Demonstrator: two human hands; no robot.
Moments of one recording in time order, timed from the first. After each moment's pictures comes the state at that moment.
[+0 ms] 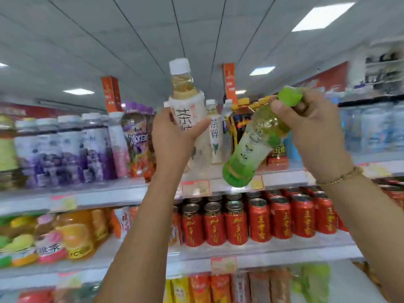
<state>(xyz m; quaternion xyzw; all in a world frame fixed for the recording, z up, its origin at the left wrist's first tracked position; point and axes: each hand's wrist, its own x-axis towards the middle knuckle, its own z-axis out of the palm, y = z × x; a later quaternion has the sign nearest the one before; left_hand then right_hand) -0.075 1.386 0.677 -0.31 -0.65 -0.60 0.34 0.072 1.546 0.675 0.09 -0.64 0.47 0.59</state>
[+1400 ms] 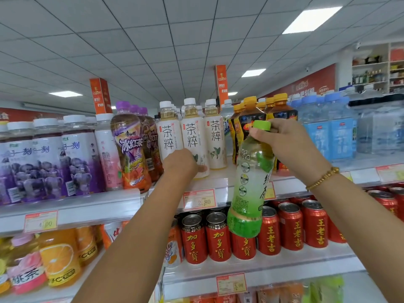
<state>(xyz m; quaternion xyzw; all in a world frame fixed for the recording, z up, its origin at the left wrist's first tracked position) -0.180 1.438 0.655 -0.20 -0.96 -0.13 0.16 0.002 1.561 0.666 -0.07 -0.78 0.42 0.46</state>
